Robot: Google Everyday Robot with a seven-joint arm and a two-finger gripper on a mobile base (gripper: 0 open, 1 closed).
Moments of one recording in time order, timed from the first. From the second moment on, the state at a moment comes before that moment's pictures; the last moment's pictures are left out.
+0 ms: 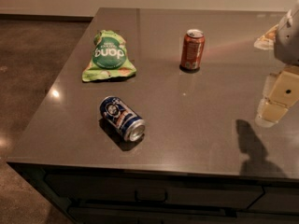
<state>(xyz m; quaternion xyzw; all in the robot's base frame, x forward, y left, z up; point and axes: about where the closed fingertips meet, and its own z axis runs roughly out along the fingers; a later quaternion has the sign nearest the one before) 0.438 -0.216 0.978 -0.60 0.78 -0.04 0.16</state>
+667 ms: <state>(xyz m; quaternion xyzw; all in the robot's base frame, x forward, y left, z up) 0.439 -0.175 0.963 -0.61 0.79 -0.03 0.12</state>
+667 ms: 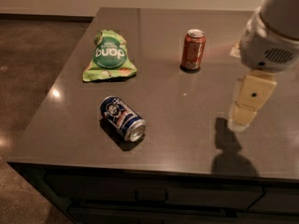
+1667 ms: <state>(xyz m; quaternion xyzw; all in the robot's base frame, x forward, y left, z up) 0.461 -0.060 0.900 -0.49 0.87 0.01 0.10</state>
